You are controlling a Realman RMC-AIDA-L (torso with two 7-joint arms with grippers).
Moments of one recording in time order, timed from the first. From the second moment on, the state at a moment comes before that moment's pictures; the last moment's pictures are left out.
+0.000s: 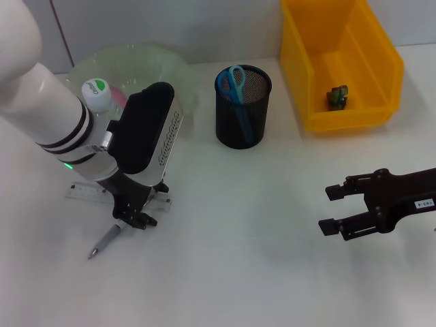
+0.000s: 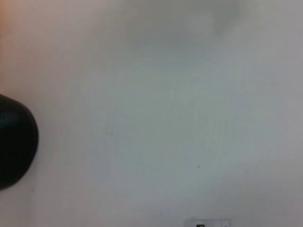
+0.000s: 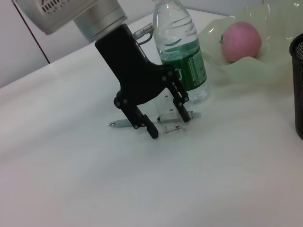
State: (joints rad) left arm -0.91 -2.08 1.47 0.77 2.53 1.27 -1.40; right arm 0.53 2.01 -0.64 -0.77 -2.30 -1.69 1.52
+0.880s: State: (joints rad) left arm -0.90 -2.08 1.48 0.79 2.53 1.26 -1.40; right arm 0.53 2.01 -0.65 -0.77 -2.30 -1.69 1.52
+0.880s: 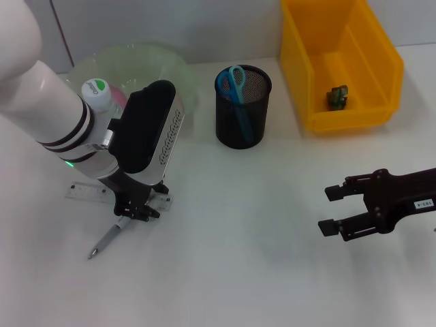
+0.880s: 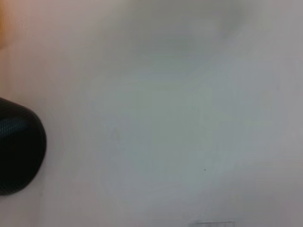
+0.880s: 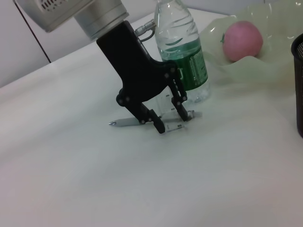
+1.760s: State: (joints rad) left arm -0.90 -2.08 1.48 0.78 2.52 1.24 -1.38; right arm 0.53 2.01 -0.65 -0.77 -2.30 -1.69 1.52
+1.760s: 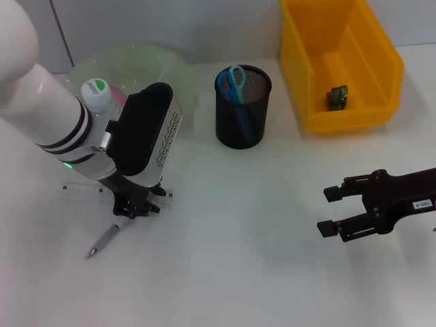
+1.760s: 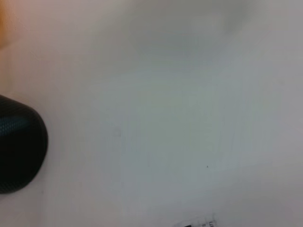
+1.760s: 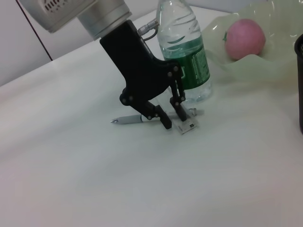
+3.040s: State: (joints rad) left arm -0.88 -2.08 1.48 0.83 2.53 1.19 -1.45; right arm 0.54 2.01 -0.69 -0.77 -2.30 -1.69 1.54
